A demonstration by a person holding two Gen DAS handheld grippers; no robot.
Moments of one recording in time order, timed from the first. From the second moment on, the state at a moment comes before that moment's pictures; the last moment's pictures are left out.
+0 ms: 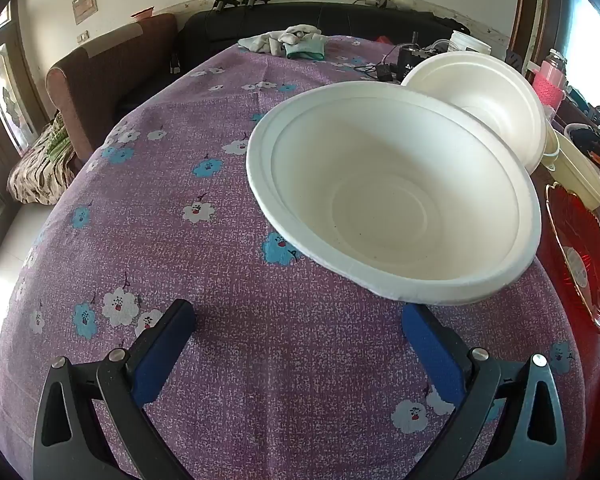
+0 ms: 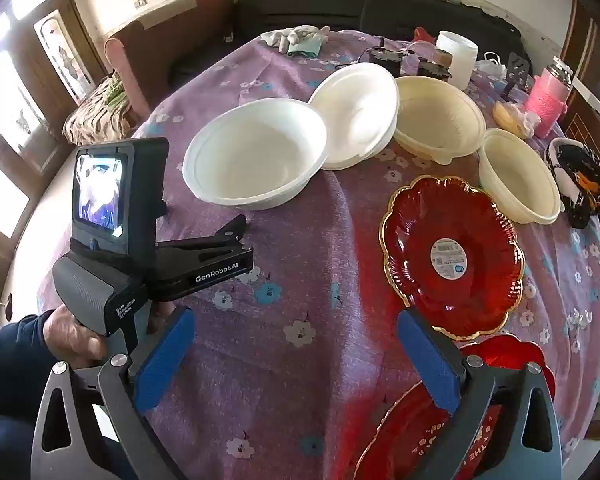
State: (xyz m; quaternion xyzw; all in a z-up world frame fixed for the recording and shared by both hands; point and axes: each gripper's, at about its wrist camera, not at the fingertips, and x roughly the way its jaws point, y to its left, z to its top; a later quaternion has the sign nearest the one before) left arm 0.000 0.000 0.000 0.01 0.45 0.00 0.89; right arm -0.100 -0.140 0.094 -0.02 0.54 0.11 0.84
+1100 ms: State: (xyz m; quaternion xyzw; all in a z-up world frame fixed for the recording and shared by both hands) left arm -0.002 -0.003 0.000 0.01 0.45 0.00 0.89; right arm -0.162 -0.245 0.143 0.07 0.45 0.07 0.89
